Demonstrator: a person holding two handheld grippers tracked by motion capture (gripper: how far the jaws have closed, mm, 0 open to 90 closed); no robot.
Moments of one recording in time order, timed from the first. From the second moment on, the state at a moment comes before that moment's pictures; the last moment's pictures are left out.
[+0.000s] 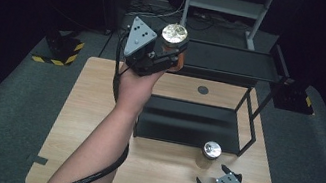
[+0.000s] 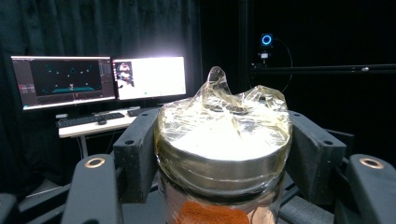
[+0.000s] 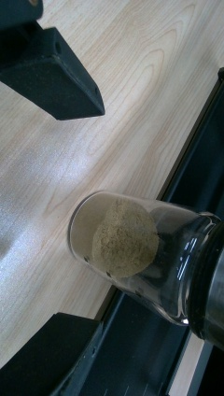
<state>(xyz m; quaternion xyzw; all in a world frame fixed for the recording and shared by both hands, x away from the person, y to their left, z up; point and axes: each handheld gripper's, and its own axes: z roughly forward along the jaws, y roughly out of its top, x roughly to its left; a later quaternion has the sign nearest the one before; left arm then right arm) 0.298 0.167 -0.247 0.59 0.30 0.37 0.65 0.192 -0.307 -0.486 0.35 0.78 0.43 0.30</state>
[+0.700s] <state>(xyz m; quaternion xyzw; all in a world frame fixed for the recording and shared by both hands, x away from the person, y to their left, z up) 0.322 0.158 -0.242 0.58 0.32 0.38 0.64 0.191 -0.309 -0.487 0.35 0.77 0.43 0.30</state>
